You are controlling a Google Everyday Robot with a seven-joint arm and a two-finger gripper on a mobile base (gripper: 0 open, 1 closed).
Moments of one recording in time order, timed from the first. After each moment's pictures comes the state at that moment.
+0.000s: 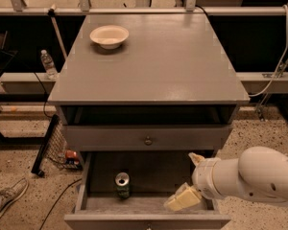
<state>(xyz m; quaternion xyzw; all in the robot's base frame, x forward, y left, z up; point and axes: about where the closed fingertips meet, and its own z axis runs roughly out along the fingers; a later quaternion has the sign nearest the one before) 0.414 -0.111 0.650 -0.45 0.82 0.16 0.31</state>
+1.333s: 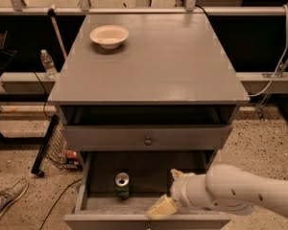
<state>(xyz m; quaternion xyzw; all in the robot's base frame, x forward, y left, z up) 0.420 -0.062 0.549 -0.43 0.83 0.20 0.29</state>
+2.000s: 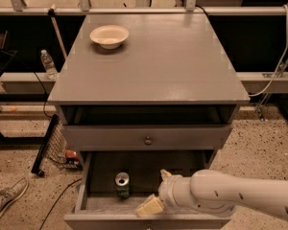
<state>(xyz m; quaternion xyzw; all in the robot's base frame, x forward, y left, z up) 0.437 -0.027 0.517 -0.42 0.83 0.21 0.31</state>
